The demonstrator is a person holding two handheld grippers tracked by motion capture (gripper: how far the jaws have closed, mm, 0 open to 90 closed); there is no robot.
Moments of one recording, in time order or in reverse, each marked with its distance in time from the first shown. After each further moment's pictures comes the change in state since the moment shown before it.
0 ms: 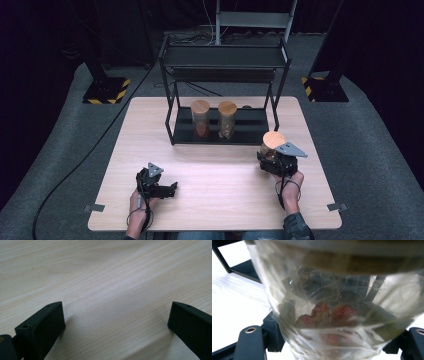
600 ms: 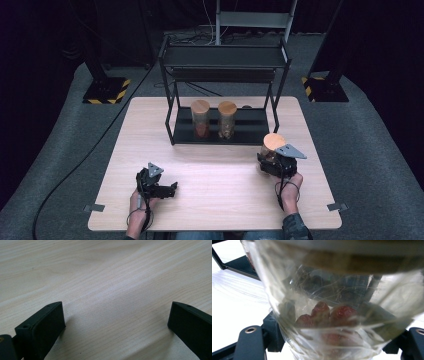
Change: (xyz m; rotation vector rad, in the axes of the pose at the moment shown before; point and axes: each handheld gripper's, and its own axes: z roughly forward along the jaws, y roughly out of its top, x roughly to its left) left arm 0.000 0.000 0.000 -0.002 0.001 -0.001; right arm -0.003 -0.013 0.007 0.009 -0.010 0.015
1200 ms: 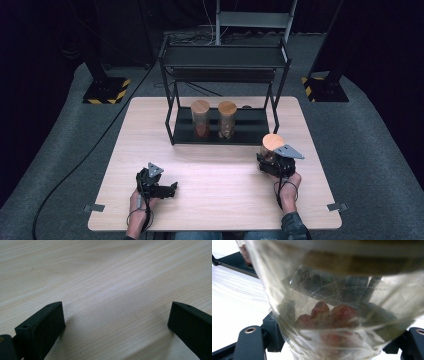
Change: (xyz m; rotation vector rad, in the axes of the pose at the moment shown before) left arm 0.000 0.000 0.000 0.000 0.000 0.000; right arm -0.003 -0.008 0.011 0.004 -0.010 -0.006
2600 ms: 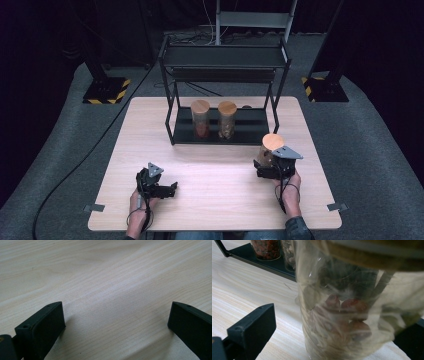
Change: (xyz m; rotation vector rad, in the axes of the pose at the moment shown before) left arm 0.000 0.000 0.000 0.002 -0.001 0.001; right arm 0.007 0.003 -0.007 0.052 0.042 -0.030
